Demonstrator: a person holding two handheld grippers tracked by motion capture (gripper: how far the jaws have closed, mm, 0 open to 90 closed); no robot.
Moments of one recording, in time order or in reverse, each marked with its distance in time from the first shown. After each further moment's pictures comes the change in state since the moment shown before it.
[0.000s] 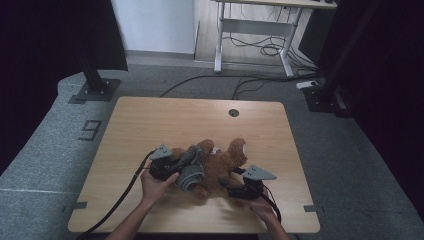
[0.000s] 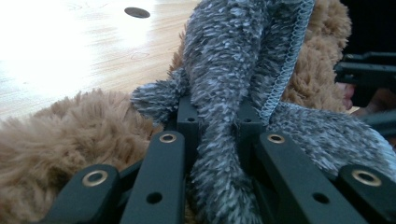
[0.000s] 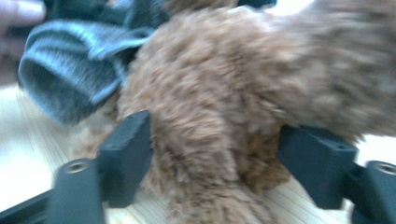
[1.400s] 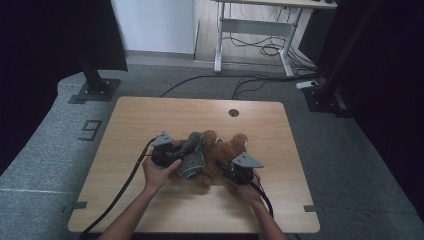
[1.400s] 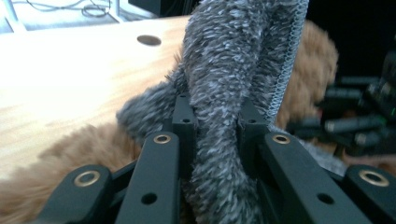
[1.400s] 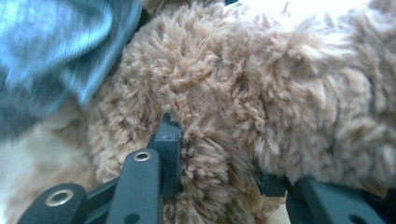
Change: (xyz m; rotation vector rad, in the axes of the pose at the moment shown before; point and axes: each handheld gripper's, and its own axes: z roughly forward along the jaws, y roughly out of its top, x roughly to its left) left arm 0.010 0.041 0.002 -0.050 0.034 0.022; right arm -0.010 0.012 0.046 -0.022 -0.162 -0.074
